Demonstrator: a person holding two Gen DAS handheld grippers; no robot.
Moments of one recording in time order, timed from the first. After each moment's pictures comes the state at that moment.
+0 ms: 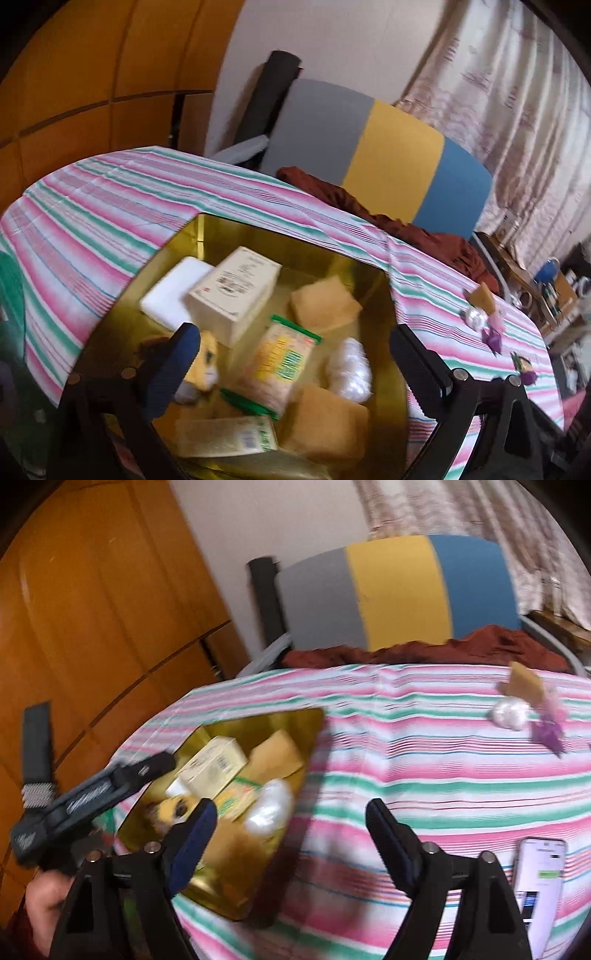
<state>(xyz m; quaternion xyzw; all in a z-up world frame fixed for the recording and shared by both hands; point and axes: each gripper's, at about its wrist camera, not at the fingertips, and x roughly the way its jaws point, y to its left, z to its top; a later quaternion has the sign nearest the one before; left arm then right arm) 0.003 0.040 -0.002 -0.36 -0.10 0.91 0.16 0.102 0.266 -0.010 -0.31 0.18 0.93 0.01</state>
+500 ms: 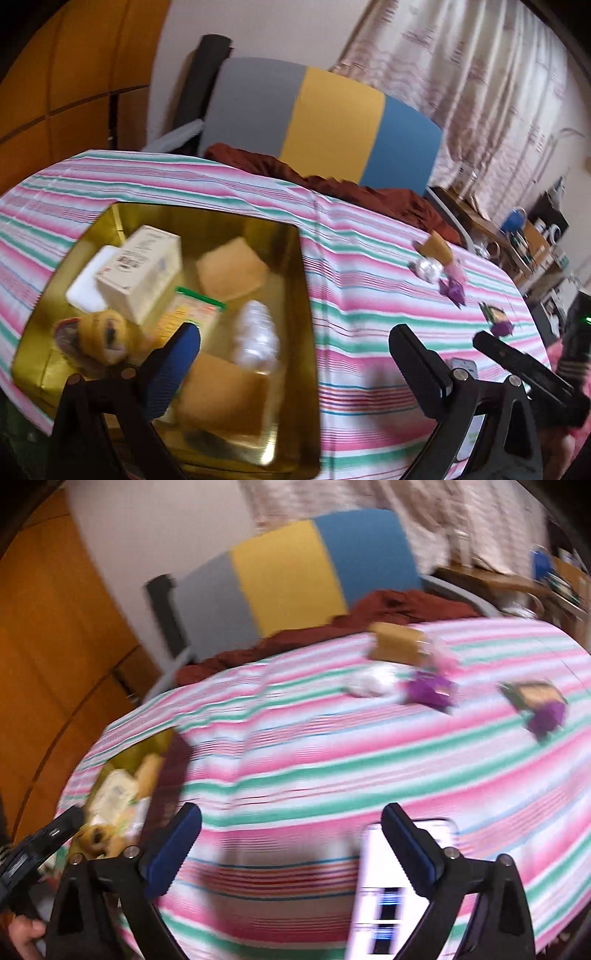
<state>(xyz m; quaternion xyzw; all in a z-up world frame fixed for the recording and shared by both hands) 0.032 0.121 -0.004 -0.39 -0.04 0.88 0.26 0.153 0.394 -0.035 -0.35 0.25 0.89 0.17</state>
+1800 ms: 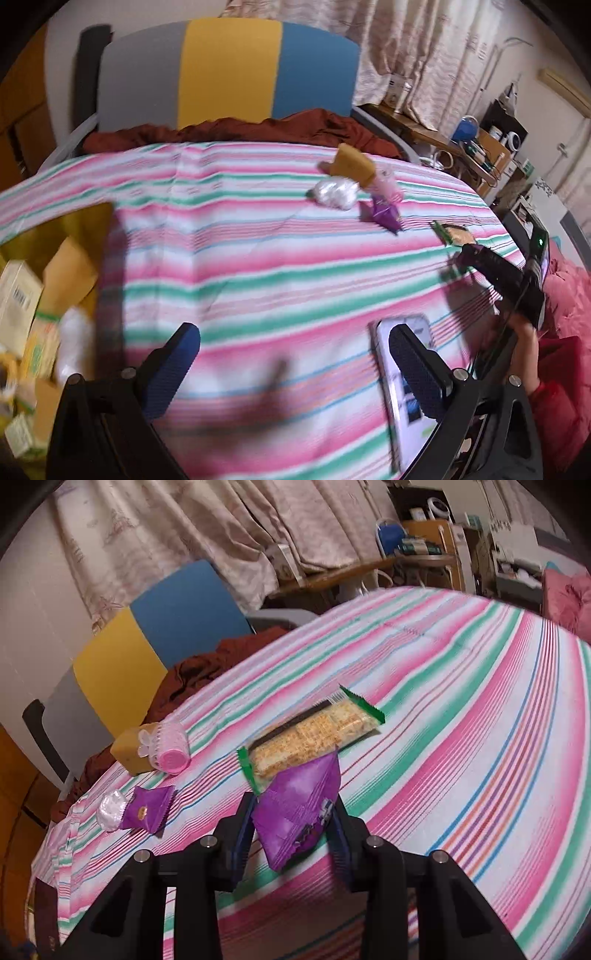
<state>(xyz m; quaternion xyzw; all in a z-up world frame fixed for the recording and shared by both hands) 0.054 0.292 -0.026 -0.44 0.08 0.81 0.37 0.239 0.631 -0.105 -0.23 0.33 0.83 0.38</state>
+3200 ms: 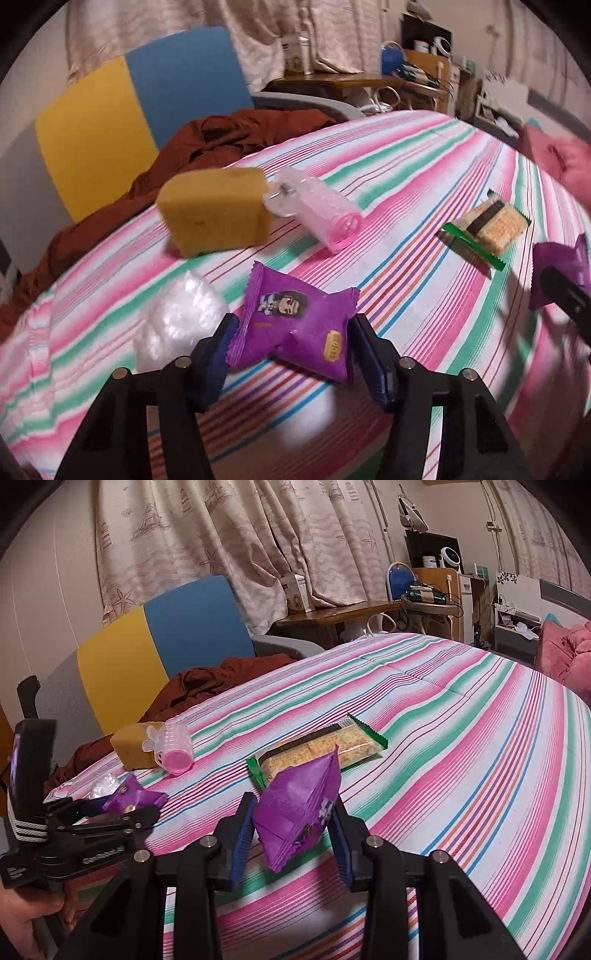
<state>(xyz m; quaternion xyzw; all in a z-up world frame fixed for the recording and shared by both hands) 0.003 0.541 -0.097 -0.34 0.26 0.78 0.46 0.237 0.602 -0.098 -0.22 0.25 0.85 0.41</state>
